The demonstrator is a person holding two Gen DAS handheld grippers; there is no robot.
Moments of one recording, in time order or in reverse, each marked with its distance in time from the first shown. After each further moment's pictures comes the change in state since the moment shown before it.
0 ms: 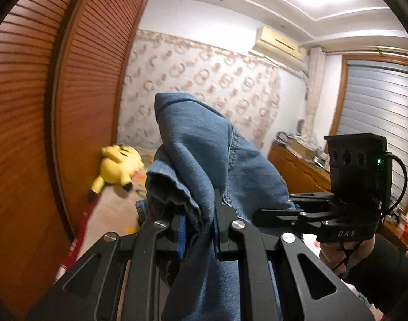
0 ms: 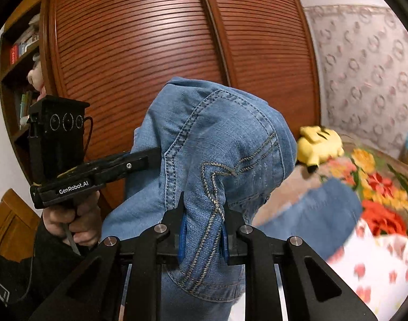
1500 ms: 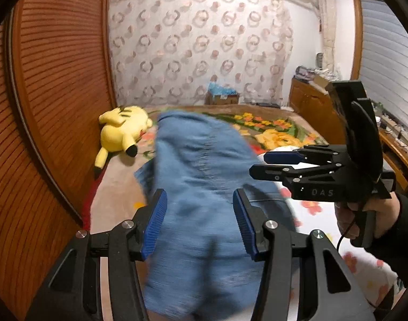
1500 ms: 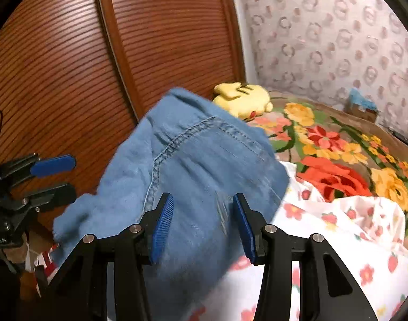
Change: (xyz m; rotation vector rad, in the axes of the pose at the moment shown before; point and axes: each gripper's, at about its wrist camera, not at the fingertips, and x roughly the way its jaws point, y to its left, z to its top) left arm 0.185 -0.032 -0.061 0.172 0.297 0.115; right arm 0.092 -0.164 -0.076 0.165 0.138 -0.390
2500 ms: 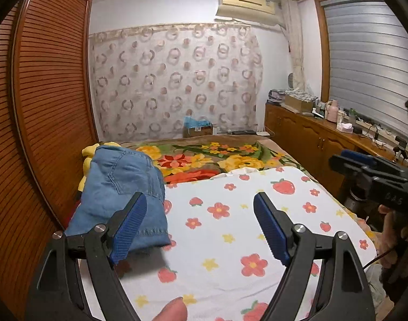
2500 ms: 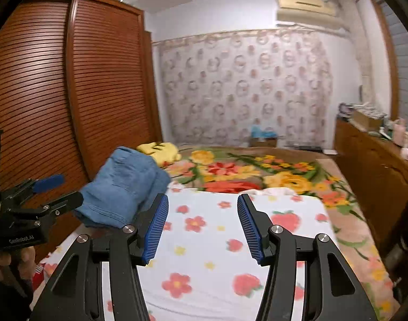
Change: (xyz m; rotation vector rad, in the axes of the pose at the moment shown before) left arm -0.123 -0.180 -0.045 0.063 -0.190 -0.025; right arm -0.260 0.072 -0.178 0.154 -0.337 -0.448
